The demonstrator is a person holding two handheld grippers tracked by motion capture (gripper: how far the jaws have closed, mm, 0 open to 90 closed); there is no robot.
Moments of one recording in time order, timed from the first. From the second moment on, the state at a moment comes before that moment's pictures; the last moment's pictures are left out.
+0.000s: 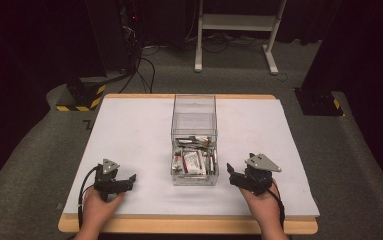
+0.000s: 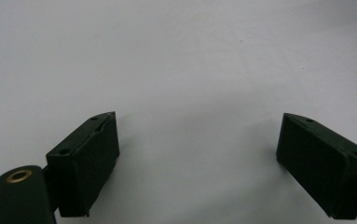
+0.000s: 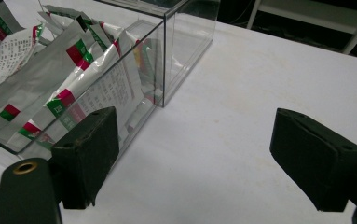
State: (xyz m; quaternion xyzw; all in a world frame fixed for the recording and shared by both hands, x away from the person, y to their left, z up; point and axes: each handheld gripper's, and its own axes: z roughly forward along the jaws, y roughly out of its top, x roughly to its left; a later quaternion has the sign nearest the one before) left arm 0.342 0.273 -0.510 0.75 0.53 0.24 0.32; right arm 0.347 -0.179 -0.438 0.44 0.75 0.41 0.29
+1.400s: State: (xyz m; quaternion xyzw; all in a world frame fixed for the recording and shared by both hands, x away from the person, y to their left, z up) left arm 0.342 0.273 -0.510 0.75 0.53 0.24 0.32; right arm 0.324 -0.145 -0.405 0.37 0.75 0.48 0.27
